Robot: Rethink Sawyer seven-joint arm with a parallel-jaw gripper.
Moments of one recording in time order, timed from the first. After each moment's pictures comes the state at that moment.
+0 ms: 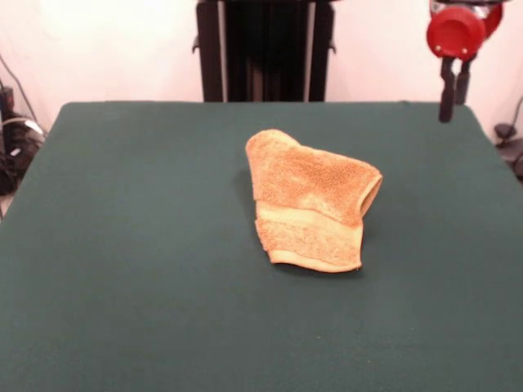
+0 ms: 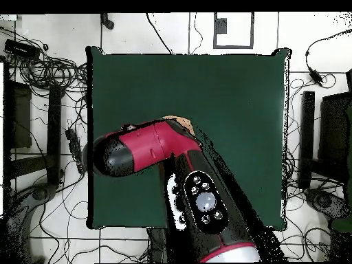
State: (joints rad) arm -0.22 -0.82 0.45 1.71 -0.39 0.66 1.14
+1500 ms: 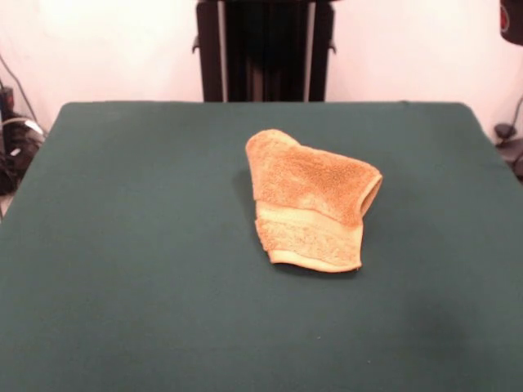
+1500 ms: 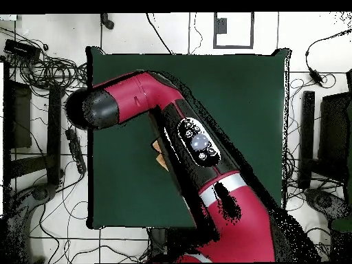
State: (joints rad) arm -0.29 -0.58 0.74 1.39 -0.48 0.87 0.68
